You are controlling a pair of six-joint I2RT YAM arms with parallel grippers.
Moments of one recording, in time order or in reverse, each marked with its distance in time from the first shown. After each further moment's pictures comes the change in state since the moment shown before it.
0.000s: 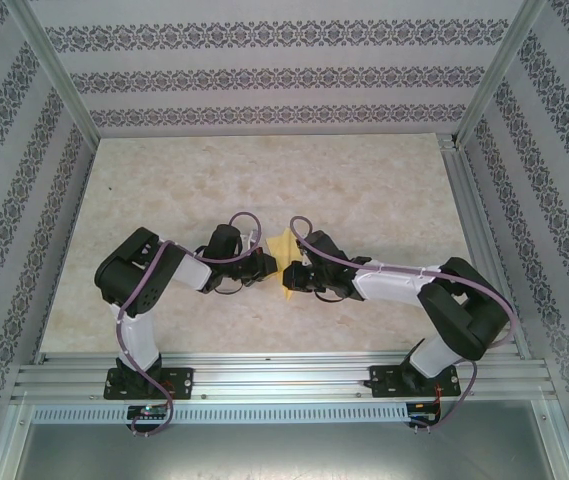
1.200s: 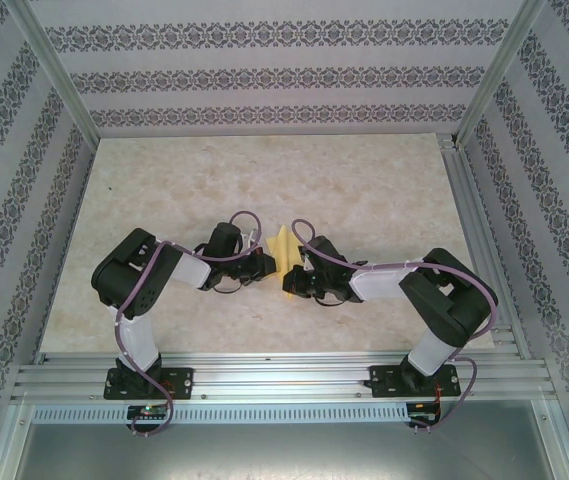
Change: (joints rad) left arm 0.006 -0.025 0.020 -0.101 -0.014 0.072; right arm -0.033 0.087 -0.062 0.137 -0.083 0.082
